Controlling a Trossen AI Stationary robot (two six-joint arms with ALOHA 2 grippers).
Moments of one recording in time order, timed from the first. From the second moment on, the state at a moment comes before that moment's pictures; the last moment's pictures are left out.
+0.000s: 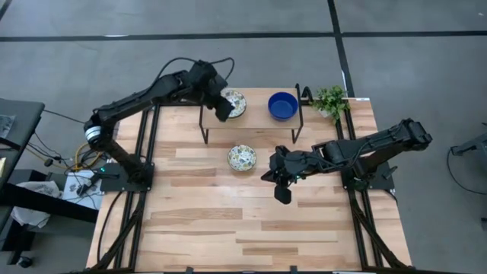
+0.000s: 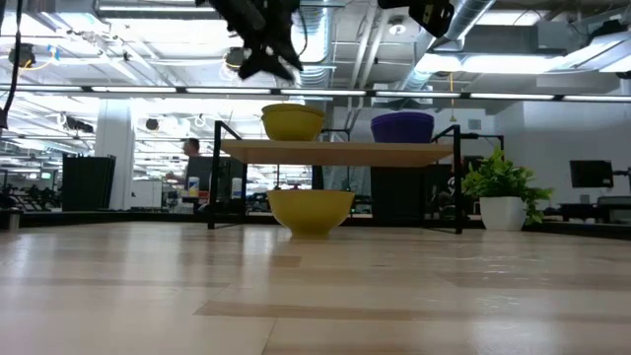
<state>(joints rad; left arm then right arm) 0.49 1.42 1.57 -0.75 0.18 -0.19 0.26 1.38 1.18 -0.47 0.13 0.35</state>
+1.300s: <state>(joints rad) -0.41 0.88 0.94 -0.35 -0.34 -0.35 0.13 1.65 1.20 -0.37 0.05 0.07</state>
